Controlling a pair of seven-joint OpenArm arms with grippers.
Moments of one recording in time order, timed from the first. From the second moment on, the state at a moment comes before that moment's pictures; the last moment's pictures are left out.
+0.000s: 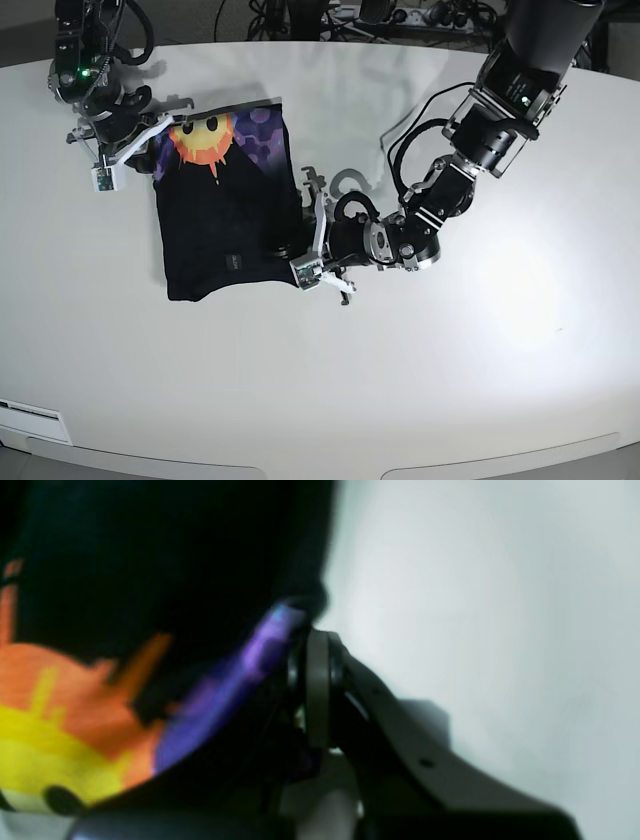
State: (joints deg) left arm -26.9 -12.7 41.2 58.4 -9.6 -40.1 6.2; right arm -26.0 16.3 10.8 107.9 19.1 7.6 -47.2
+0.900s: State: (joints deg) left arm -38.0 -13.7 25.9 59.7 -38.8 -41.7 35.9; right arm -28.5 16.3 24.6 125.1 36.2 29.2 -46.2
